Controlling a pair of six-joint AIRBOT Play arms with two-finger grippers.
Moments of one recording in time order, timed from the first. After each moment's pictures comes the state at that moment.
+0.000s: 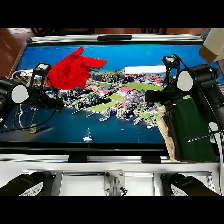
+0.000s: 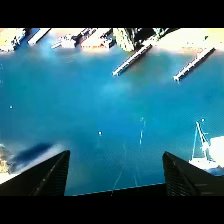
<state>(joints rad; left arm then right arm) -0.32 -1.10 1.19 1.68 -1.29 -1.65 0.32 -1.19 1.35 -1.58 1.41 1.87</state>
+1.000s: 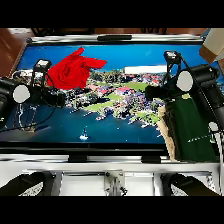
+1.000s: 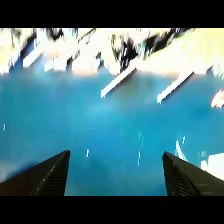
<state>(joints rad) -0.32 -1.11 1.19 1.68 -1.17 -1.65 0.32 -1.19 1.35 -1.60 1.31 1.87</state>
